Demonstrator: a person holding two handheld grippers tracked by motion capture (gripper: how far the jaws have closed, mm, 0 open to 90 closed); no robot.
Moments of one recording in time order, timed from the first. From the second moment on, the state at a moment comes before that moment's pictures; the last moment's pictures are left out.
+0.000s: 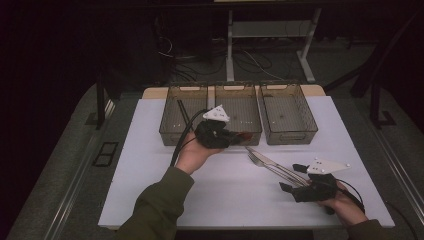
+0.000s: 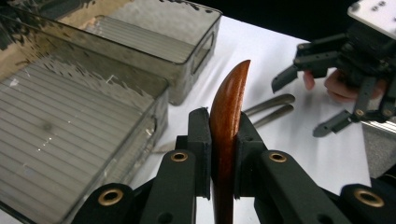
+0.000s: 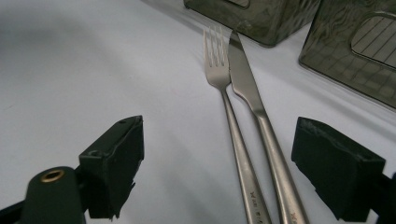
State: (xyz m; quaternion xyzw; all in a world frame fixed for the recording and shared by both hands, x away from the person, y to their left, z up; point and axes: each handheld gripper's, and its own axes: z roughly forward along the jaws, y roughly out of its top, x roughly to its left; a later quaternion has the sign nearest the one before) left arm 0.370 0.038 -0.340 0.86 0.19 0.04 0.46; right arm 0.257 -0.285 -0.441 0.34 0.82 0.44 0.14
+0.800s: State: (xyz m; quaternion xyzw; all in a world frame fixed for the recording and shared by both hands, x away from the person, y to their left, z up) left arm 0.439 0.013 -0.339 0.85 0.22 0.07 0.48; right arm 0.257 -0.286 -0.439 0.34 0.81 0.45 0.14
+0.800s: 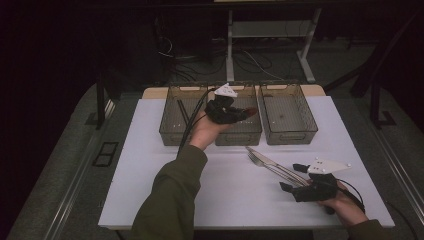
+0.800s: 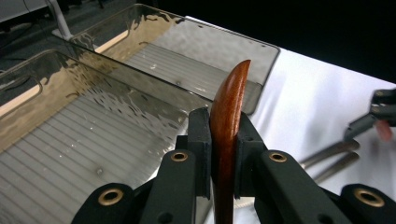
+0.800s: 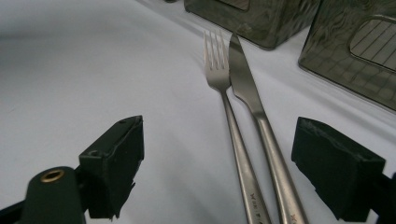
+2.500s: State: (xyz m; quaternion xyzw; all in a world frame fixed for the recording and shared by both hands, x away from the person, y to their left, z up) left arm 0.470 -0.004 -0.352 0.84 0.23 0.07 0.49; right arm 0.258 -0.290 -0.438 0.34 0.81 0.45 0.14
